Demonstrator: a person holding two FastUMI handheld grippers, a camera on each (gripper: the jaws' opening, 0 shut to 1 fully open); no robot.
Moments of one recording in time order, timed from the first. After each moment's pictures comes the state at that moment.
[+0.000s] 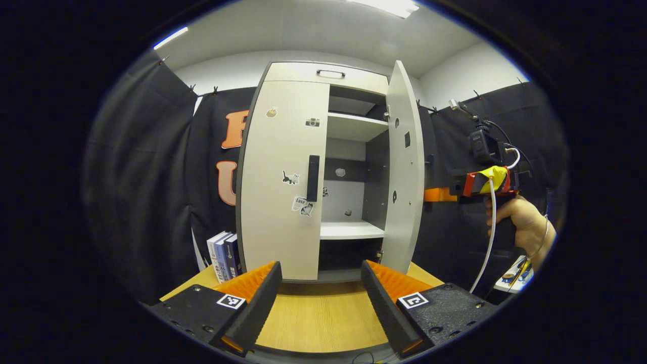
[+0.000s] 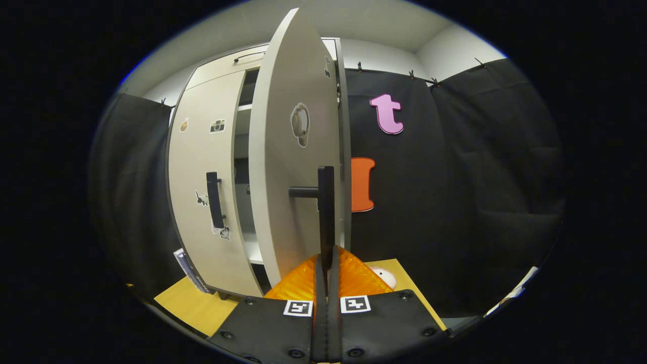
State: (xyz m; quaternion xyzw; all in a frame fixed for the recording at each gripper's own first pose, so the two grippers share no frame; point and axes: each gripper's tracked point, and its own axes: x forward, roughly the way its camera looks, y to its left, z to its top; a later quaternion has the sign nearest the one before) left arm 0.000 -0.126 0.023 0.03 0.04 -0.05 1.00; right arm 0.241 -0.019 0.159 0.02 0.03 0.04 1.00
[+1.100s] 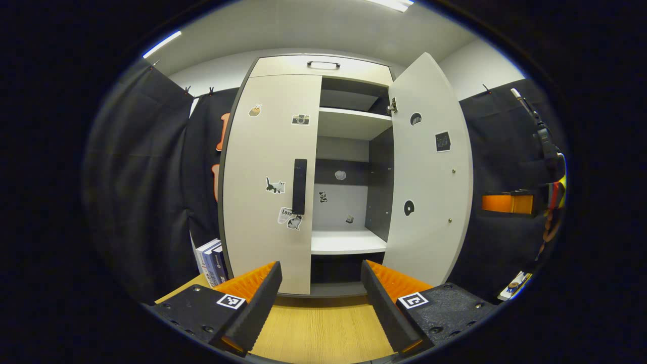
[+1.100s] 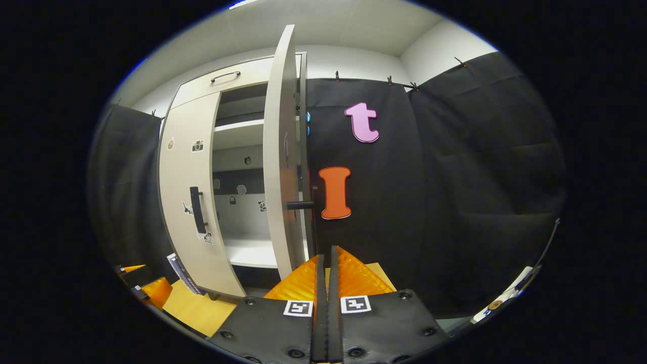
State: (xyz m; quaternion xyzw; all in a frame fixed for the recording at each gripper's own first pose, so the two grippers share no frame) left arm 0.093 -0.171 0.040 0.03 0.04 -0.02 1.00; right arm 0.225 -0.062 0.171 0.04 0.01 0.01 1.00
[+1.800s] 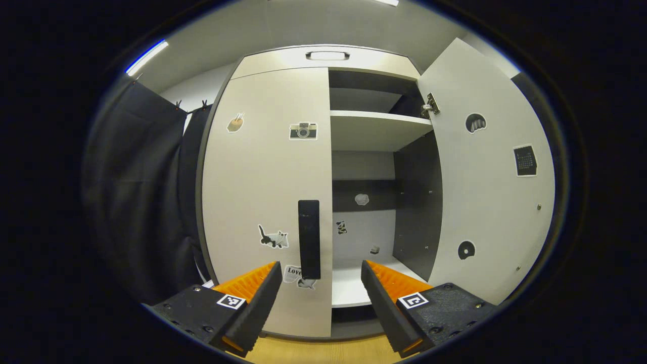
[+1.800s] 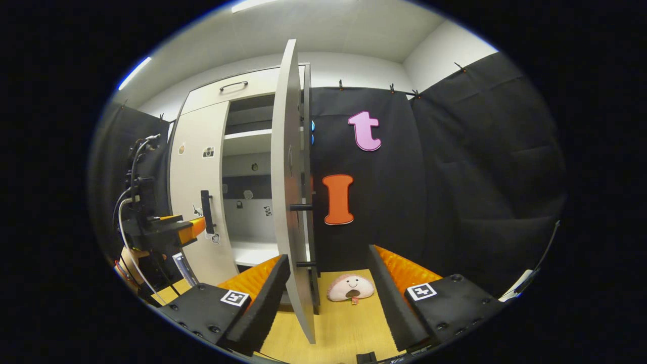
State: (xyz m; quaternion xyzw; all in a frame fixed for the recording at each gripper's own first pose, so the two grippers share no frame) left arm 0.264 -0.153 0.101 0.06 0.00 0.01 1.00; right arm 0.215 -0.074 0.177 0.02 -0.02 0.02 1.00
